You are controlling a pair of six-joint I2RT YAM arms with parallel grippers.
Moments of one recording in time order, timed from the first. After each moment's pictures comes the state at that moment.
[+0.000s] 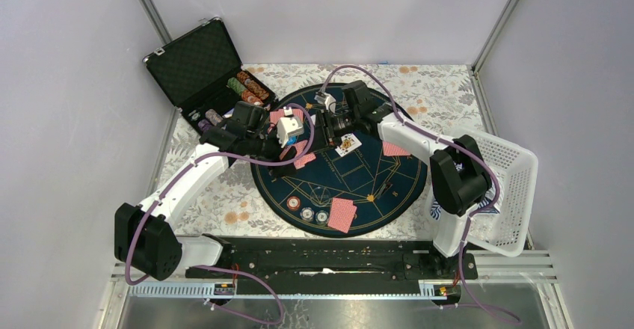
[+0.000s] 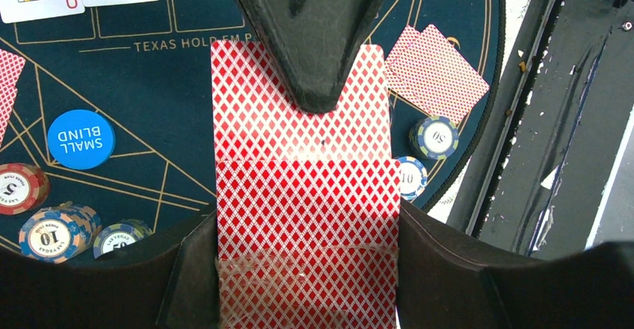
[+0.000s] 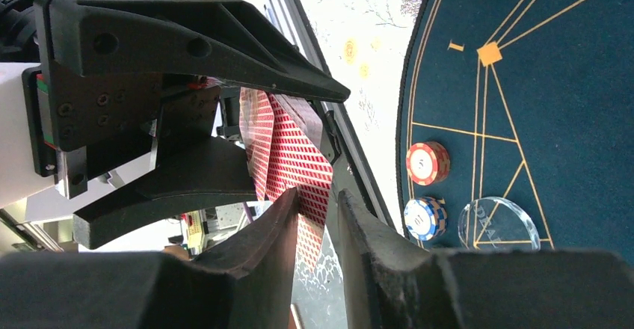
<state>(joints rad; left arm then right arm) -0.40 1.28 1.05 -0.69 0.67 0.49 0.58 1.85 1.38 -0.25 -0.99 0.60</state>
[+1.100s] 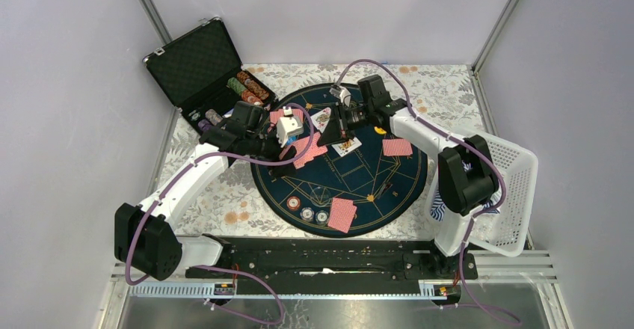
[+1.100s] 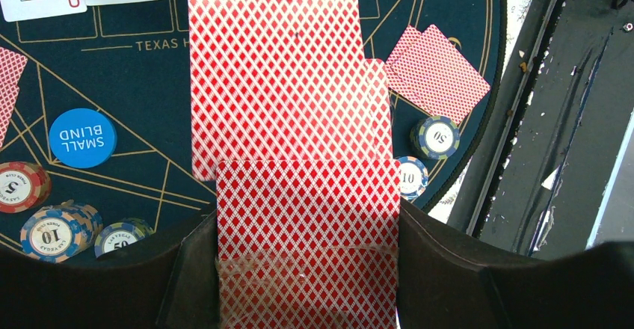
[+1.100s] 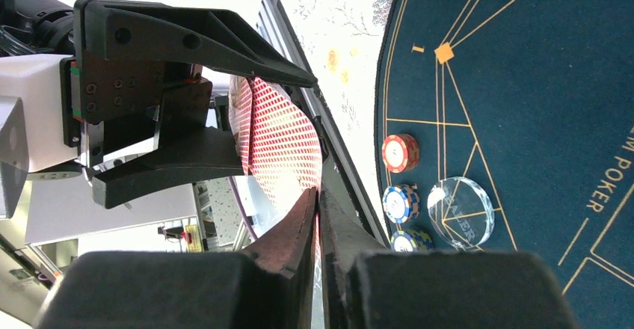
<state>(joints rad) -0.40 1.28 1.05 -0.69 0.67 0.49 0.48 1.82 1.38 -0.33 -1.01 0.54</state>
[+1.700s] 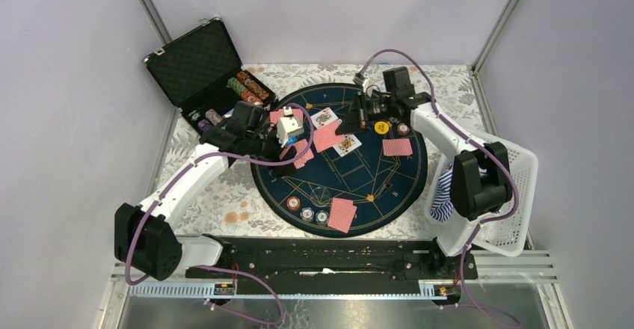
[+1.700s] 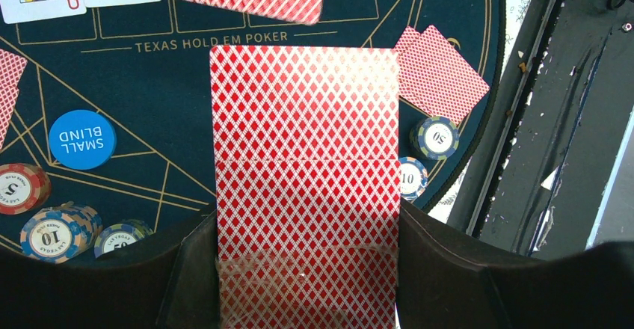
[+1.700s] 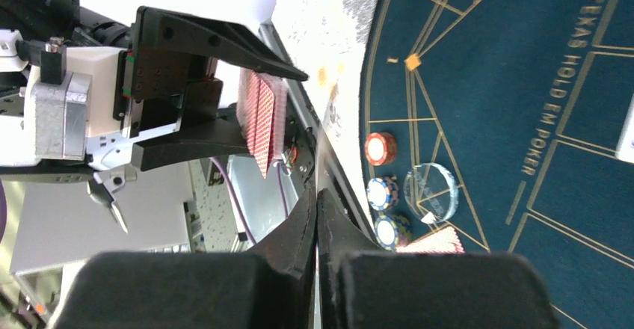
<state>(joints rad) -0.40 1.28 1.05 -0.69 0.67 0.49 0.36 1.75 1.38 -0.40 -1.04 0.48</state>
